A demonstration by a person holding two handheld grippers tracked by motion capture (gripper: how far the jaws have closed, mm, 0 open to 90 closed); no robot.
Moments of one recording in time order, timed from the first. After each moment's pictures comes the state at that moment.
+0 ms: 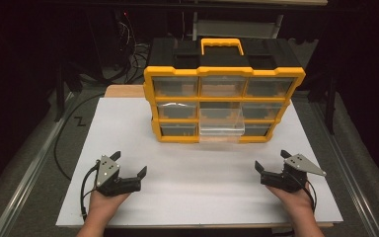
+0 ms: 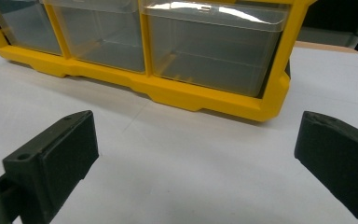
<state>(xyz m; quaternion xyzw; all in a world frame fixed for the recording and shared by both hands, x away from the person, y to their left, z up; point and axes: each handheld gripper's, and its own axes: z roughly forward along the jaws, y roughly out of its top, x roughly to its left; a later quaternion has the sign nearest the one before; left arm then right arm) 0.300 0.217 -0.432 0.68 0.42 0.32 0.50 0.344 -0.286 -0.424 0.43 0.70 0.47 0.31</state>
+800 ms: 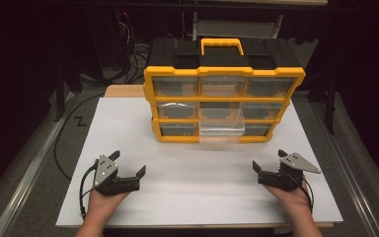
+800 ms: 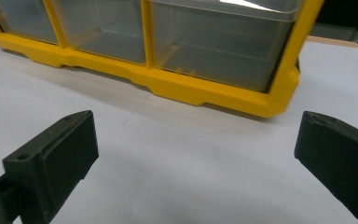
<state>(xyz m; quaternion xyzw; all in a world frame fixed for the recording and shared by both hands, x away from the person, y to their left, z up) 0.299 0.219 -0.432 0.68 0.42 0.32 0.51 0.348 -0.278 -0.427 0.43 0.71 0.46 0.31</state>
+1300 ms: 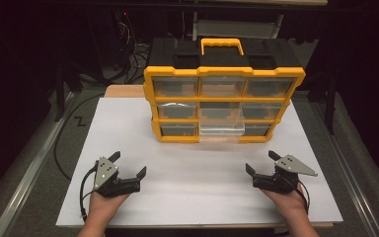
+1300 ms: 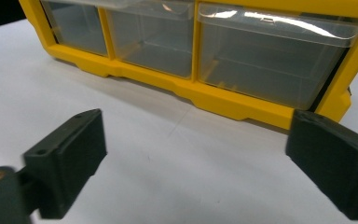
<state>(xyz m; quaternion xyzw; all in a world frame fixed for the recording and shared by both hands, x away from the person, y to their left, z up) 0.296 0.216 -0.434 0.68 0.41 0.32 0.51 0.335 -0.262 -0.417 0.40 0.72 0.49 0.28</state>
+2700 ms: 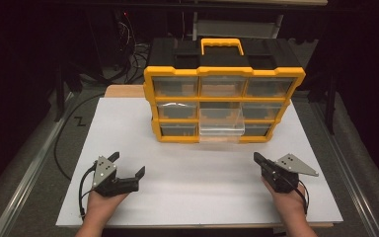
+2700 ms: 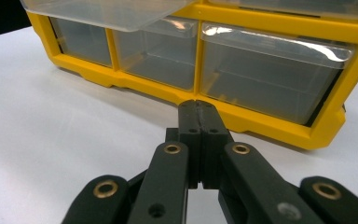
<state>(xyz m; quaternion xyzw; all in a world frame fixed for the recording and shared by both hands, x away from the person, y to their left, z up) 0.298 0.222 -0.436 0.68 0.43 0.31 0.51 0.333 -0.257 -0.408 0.39 0.72 0.49 0.29</state>
